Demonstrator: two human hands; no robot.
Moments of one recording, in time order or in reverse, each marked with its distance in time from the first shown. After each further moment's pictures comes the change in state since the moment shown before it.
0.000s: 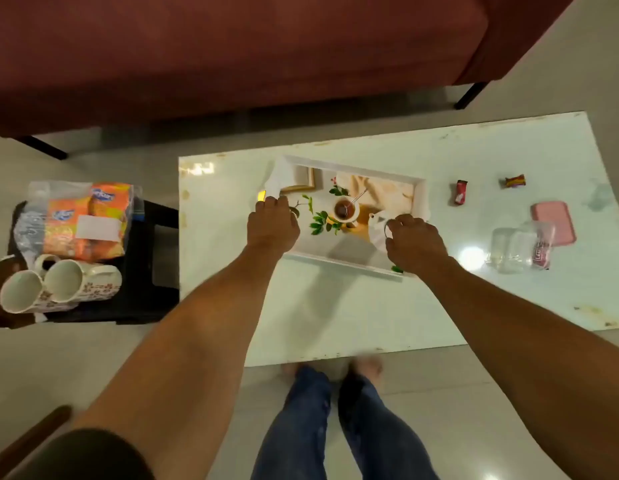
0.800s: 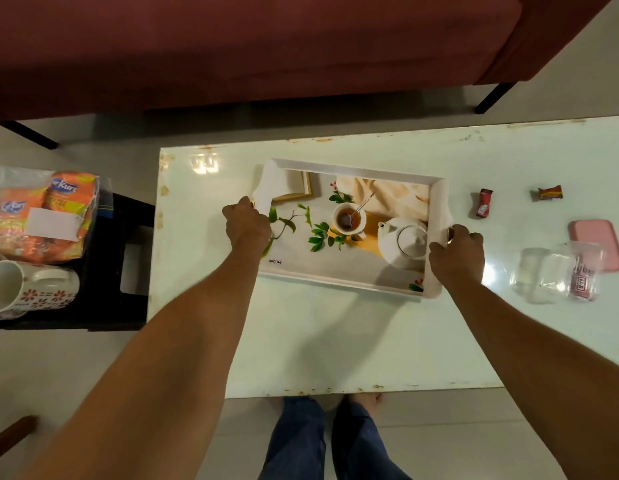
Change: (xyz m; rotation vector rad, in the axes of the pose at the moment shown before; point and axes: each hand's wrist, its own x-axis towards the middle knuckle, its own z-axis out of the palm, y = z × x) left_hand 0.066 -0.028 0.065 -0.534 0.142 -0.560; right_hand 0.058 0.068 0.073 0.614 0.229 0.545
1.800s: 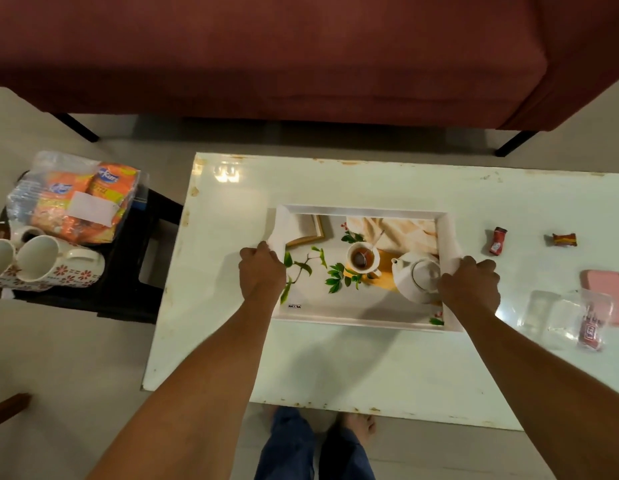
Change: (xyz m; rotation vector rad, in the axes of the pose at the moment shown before) left_hand -0.062 -0.044 0.005 0.121 0.016 0.007; right_hand -0.009 -0.013 -0.015 -0.281 -0.019 -0.046
